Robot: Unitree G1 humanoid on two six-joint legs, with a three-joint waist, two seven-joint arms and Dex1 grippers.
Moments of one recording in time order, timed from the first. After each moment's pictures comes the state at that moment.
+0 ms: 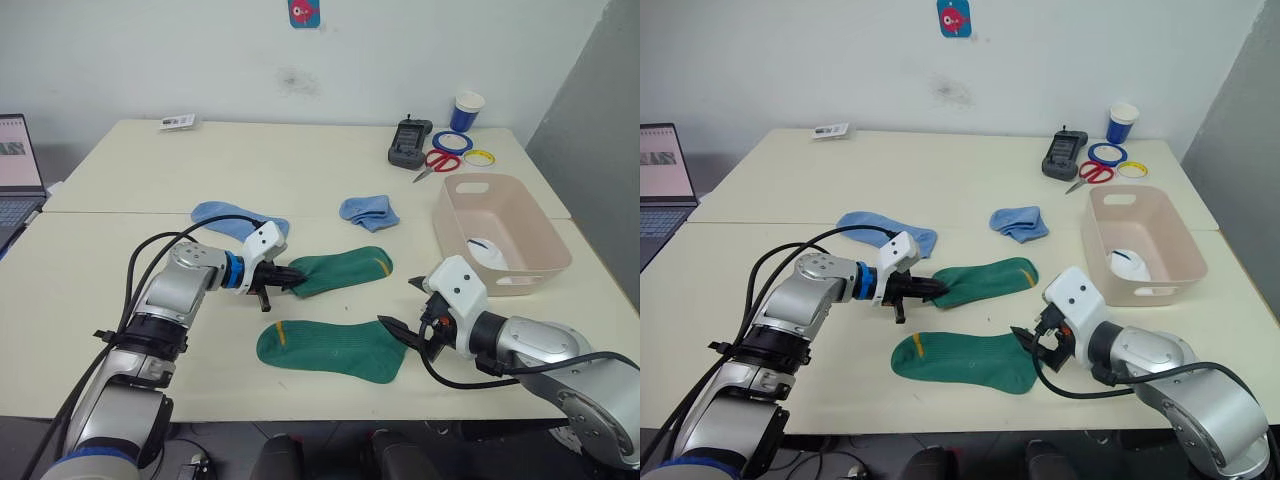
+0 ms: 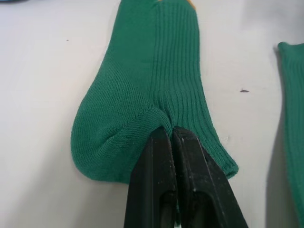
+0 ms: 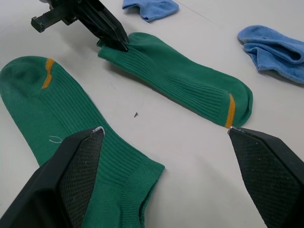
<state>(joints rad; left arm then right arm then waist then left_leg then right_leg) -0.68 0.61 -0.19 0.40 -0.13 0.39 -1.18 -0.23 -0.58 0.05 -0.91 0.53 1.20 0.35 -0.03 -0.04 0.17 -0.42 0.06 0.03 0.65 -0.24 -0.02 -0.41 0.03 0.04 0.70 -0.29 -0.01</state>
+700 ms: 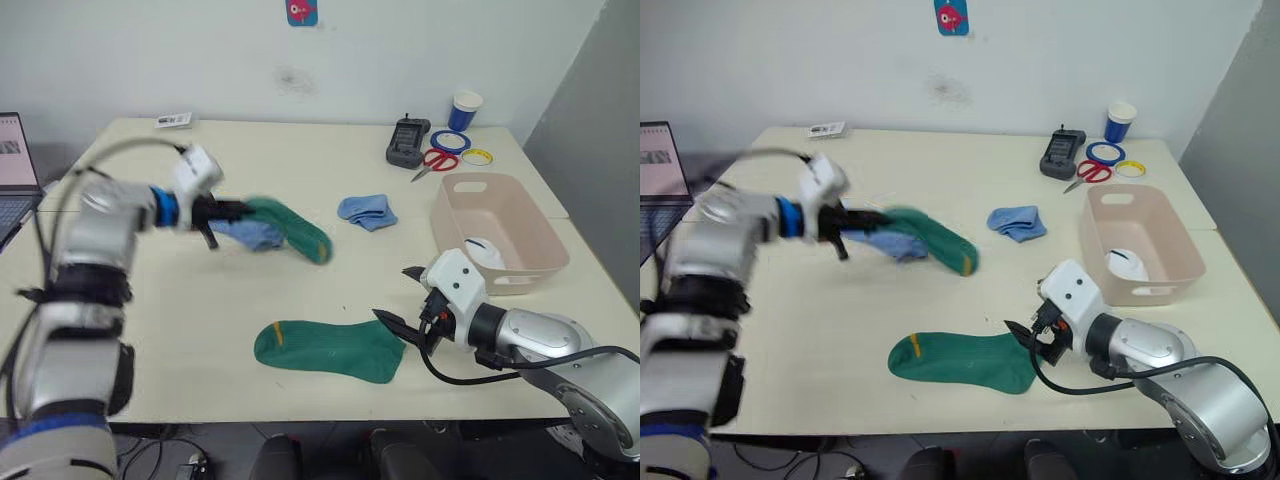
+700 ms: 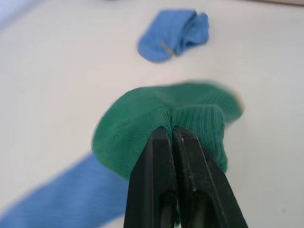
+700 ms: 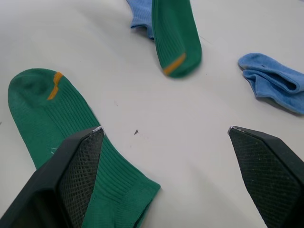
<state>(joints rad) -1.03 0.84 -0.08 0.64 -0.12 0.22 -1.29 -0.27 -0.61 0.07 -0.90 0.53 1.11 0.38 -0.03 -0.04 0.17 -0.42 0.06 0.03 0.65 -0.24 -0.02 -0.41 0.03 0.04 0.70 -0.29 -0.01</state>
